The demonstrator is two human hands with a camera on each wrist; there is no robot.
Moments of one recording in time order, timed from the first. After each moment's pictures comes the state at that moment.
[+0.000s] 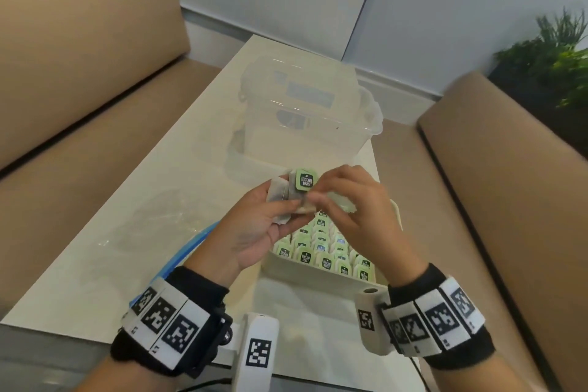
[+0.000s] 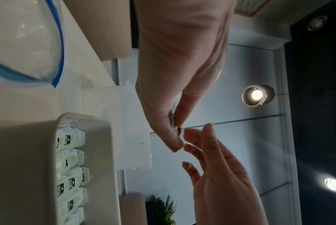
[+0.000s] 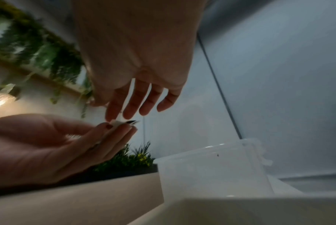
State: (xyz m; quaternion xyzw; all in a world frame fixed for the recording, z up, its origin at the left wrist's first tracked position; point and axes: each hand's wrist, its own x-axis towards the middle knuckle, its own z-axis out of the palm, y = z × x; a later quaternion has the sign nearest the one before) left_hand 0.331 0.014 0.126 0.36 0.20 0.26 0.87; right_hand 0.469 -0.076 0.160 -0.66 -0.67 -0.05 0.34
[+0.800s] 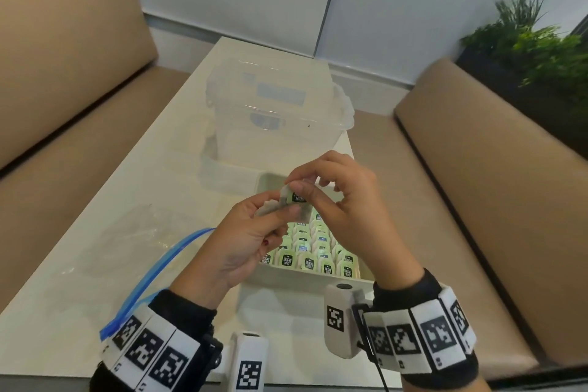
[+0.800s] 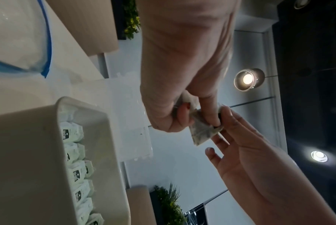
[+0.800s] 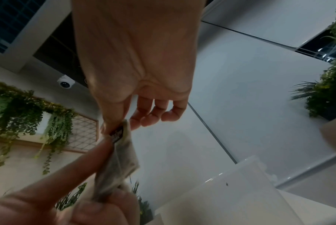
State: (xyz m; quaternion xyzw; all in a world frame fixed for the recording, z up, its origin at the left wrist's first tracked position) left_hand 0.343 -0.006 0.134 0.43 0.20 0.24 0.85; right_hand 0.459 -0.090 0.193 -0.69 -0.60 0.01 0.40
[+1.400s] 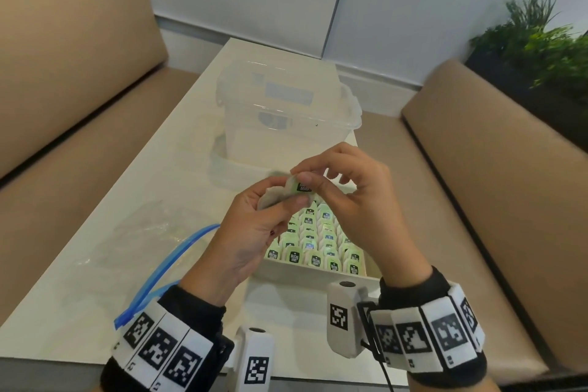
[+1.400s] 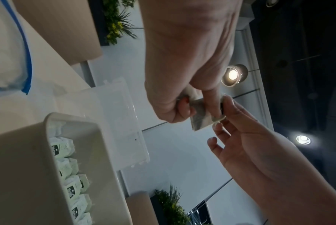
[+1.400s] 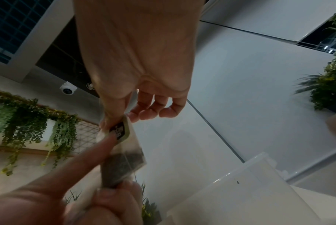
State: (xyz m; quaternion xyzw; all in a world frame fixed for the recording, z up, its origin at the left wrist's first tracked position) left_hand 0.337 -0.013 0.147 0.47 0.18 0.31 0.80; right_hand 0.451 -0.091 0.198 -0.65 -0.59 0.01 0.47
